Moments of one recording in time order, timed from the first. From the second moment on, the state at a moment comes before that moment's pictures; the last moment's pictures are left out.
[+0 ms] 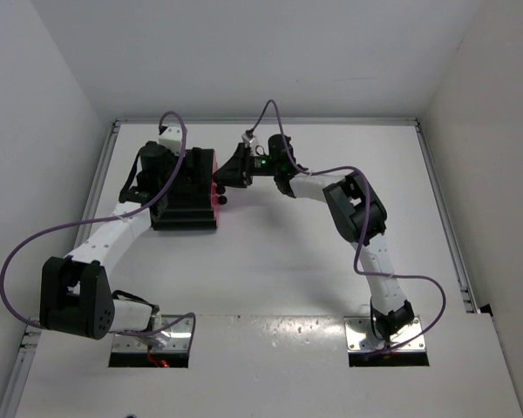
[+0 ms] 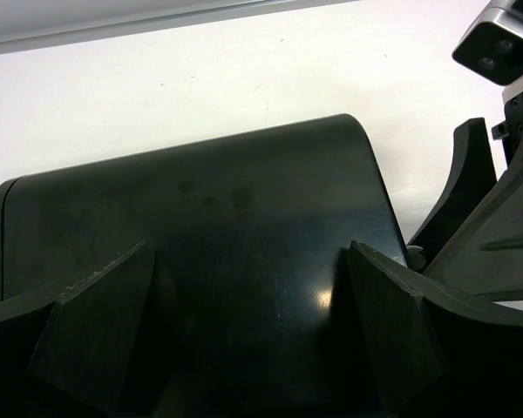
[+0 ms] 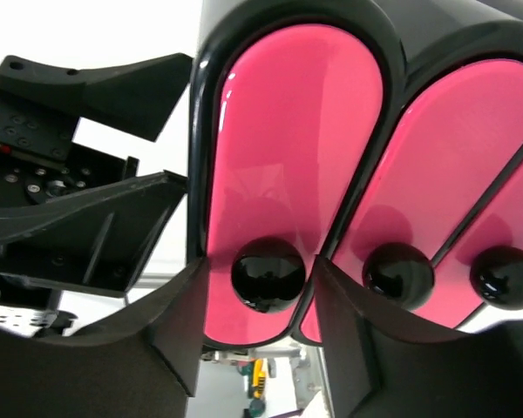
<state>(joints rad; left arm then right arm) -0.16 1.32 0.89 0.07 -0.01 -0.01 0.54 2.36 1.57 0.65 -0.91 1.23</state>
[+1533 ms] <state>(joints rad) -0.16 1.32 0.88 0.09 0.00 0.00 0.38 2.26 1.30 0.69 -1.00 1.15</state>
